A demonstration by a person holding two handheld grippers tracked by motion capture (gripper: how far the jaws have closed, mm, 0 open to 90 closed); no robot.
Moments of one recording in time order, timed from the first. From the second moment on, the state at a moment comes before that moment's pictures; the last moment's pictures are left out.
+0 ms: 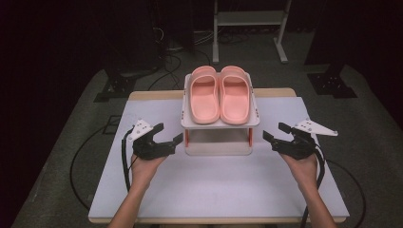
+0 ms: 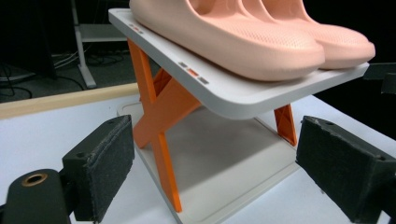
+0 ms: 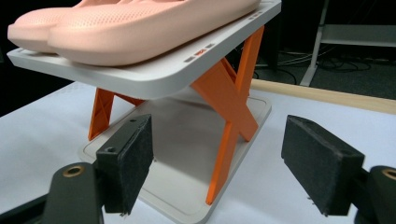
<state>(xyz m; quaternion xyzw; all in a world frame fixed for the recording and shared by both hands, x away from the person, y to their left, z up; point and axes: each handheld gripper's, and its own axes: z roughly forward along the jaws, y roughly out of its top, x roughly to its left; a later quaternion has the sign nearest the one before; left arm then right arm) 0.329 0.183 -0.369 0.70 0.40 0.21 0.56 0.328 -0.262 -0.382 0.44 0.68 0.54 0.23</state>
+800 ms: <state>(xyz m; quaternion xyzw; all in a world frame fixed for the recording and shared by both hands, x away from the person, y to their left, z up) 0.316 0.187 -0.396 0.70 0.40 0.22 0.55 0.307 -0.277 -0.412 0.45 0.68 0.53 0.23</state>
